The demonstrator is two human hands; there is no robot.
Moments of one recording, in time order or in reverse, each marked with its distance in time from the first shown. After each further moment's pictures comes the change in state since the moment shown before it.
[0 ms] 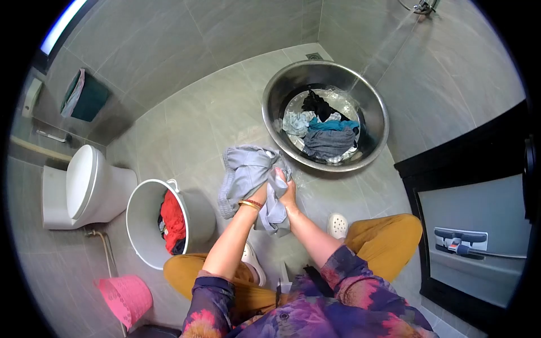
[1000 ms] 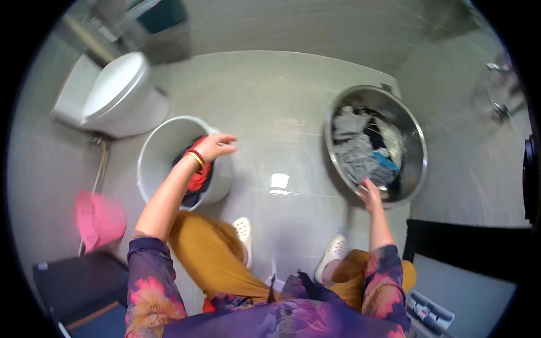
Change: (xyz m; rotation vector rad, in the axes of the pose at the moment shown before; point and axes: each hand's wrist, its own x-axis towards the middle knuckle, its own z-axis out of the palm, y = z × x) left_hand -0.063 -0.096 -0.252 -0.192 -0.311 -0.532; right_hand 0.091 0.102 -0.136 0.089 -0.366 1.006
